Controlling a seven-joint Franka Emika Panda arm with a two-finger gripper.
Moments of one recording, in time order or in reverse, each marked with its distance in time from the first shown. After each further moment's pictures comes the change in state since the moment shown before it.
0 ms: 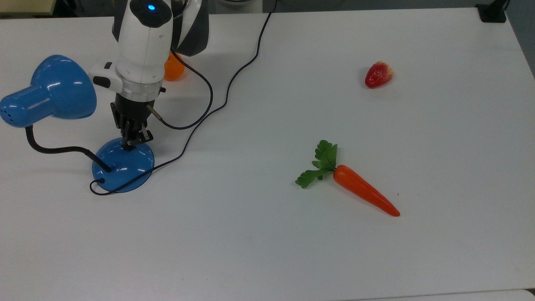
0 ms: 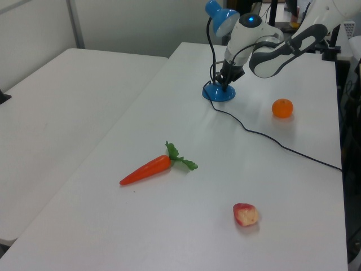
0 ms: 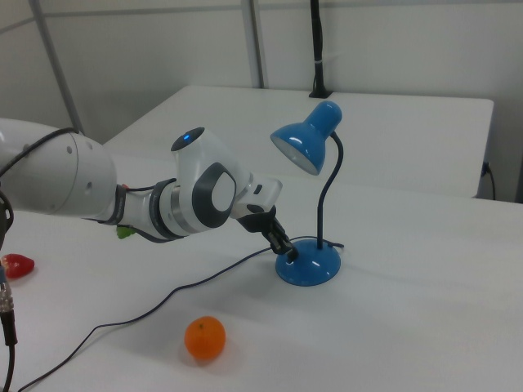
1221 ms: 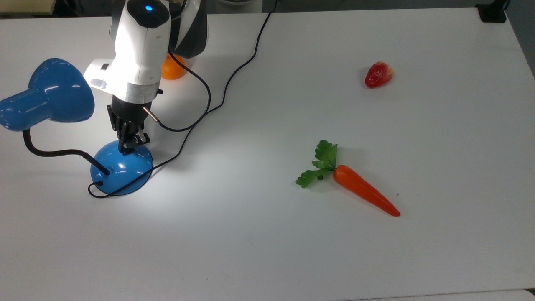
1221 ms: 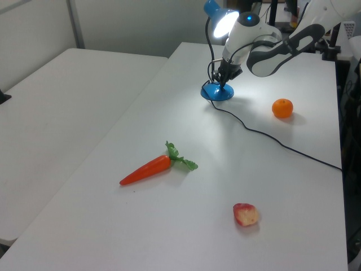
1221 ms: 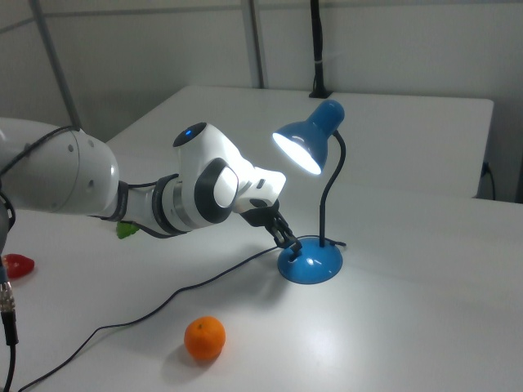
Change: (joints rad) arm -0.003 0.009 -0.001 0.031 0.004 0.000 -0.011
